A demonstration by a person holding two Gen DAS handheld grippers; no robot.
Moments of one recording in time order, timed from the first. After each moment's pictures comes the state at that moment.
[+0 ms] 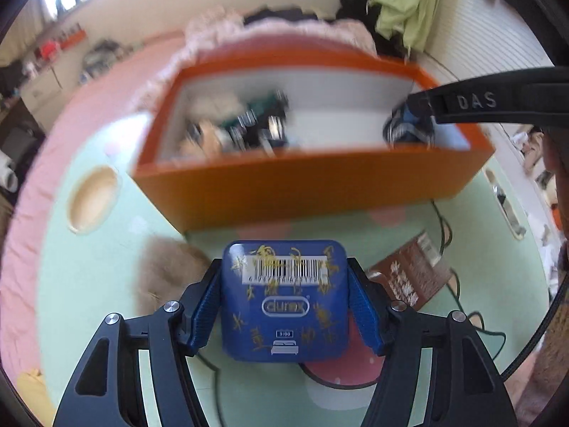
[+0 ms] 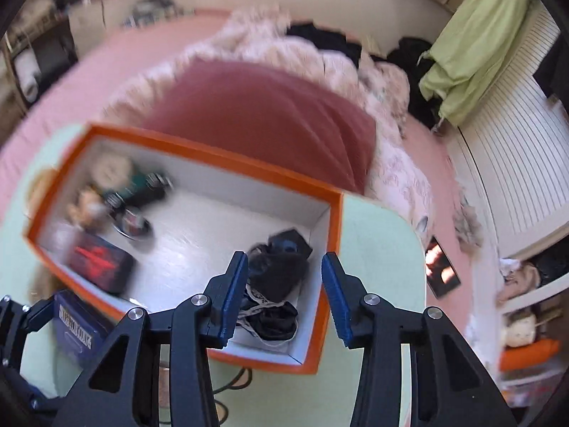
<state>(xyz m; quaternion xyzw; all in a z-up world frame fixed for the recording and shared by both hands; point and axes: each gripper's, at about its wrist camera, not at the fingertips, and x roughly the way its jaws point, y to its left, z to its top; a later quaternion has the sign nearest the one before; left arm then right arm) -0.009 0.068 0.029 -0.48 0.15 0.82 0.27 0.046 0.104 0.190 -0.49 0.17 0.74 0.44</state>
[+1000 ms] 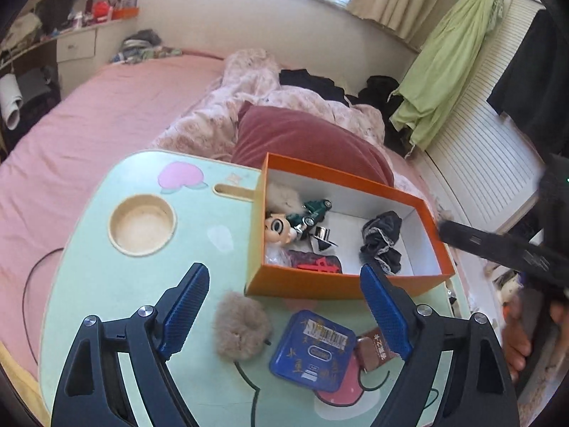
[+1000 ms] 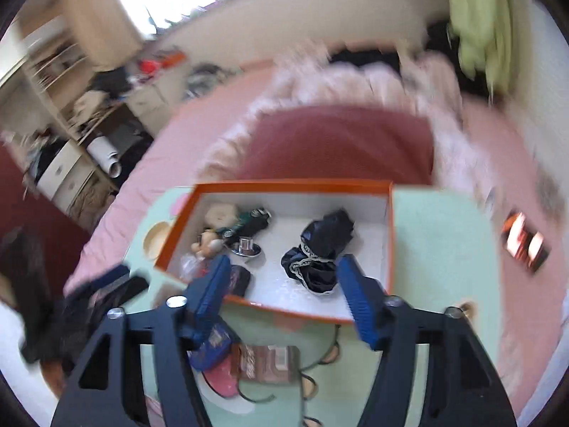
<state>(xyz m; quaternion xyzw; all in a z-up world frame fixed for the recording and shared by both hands) -0.051 -0.004 0.089 -0.43 -0.04 0.86 0.28 0.099 0.093 0.226 -0.33 0.35 0.82 0.31</state>
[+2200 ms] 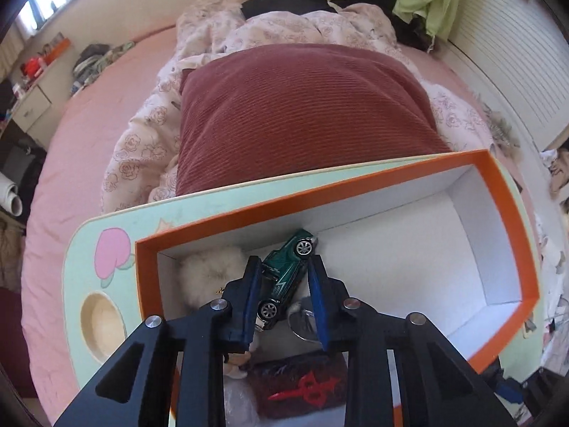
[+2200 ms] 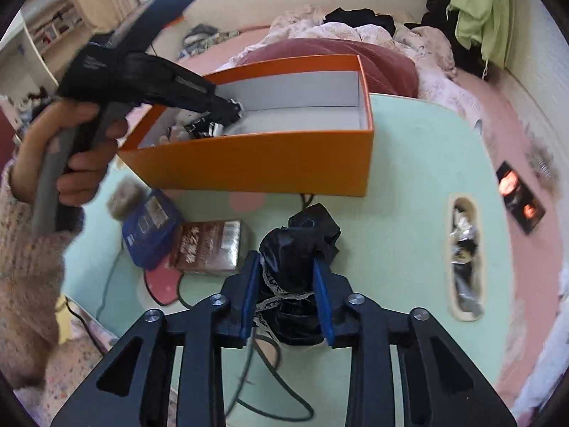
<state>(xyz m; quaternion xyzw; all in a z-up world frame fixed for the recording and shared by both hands) -0.130 0.155 0.050 -0.51 0.20 0.80 0.23 0.148 0.030 0.151 -0.36 0.32 0.82 0.31</state>
